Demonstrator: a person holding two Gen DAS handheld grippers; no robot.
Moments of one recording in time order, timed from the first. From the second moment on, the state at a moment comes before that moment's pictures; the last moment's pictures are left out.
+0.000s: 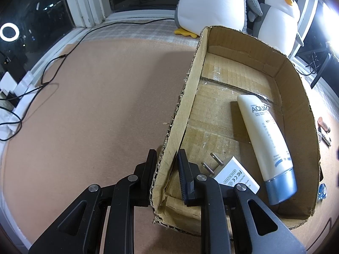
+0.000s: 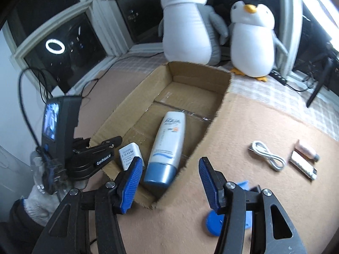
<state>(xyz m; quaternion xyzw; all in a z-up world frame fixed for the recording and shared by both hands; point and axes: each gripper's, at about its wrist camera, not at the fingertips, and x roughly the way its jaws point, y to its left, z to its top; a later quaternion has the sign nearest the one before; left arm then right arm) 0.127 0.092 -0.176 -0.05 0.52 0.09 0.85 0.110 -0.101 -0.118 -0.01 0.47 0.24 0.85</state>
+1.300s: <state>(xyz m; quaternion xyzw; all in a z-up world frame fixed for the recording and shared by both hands) 0.129 0.088 -0.175 -0.04 0.52 0.09 0.85 0.067 -0.237 -0.179 -0.07 0.55 0.14 0.82</state>
